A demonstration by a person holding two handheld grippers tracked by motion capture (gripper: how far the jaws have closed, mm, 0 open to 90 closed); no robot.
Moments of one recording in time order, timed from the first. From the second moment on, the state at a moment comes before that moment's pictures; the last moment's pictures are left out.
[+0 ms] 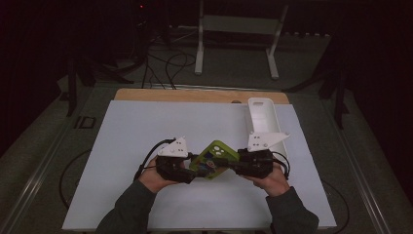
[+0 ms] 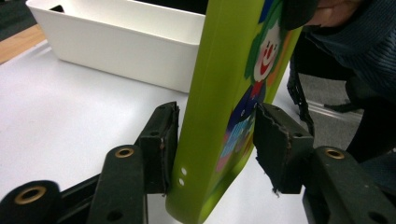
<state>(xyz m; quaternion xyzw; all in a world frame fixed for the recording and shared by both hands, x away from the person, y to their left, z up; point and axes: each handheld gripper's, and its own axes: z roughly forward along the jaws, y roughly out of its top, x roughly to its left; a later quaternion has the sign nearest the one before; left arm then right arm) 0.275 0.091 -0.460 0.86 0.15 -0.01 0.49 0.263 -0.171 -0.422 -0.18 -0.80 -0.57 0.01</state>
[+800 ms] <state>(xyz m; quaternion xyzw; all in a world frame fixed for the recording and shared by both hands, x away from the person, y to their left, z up) 0.269 0.094 -0.466 0.85 0.13 -0.03 0.50 0.266 -0.176 -0.424 -0.18 -0.79 -0.58 0.00</state>
